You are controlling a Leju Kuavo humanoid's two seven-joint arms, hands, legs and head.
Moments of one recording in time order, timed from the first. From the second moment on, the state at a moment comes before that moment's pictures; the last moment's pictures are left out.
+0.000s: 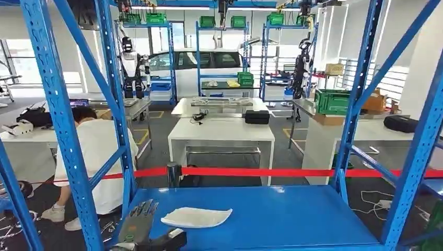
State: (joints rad) left arm -0.93 -0.10 -0.31 -0.41 -1.29 0.13 -0.14; right arm -0.09 0.05 -0.87 -0.21 1.22 0.03 -0.26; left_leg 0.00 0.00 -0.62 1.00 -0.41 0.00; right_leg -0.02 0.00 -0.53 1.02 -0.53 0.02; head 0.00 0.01
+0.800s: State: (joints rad) left arm -0.93 -0.11 -0.31 -0.41 -1.30 0.12 -0.16; right arm -0.09 0.05 -0.88 -0.21 1.22 0.03 -0.25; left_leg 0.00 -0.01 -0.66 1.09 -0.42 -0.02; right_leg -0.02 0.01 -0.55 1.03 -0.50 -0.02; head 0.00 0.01
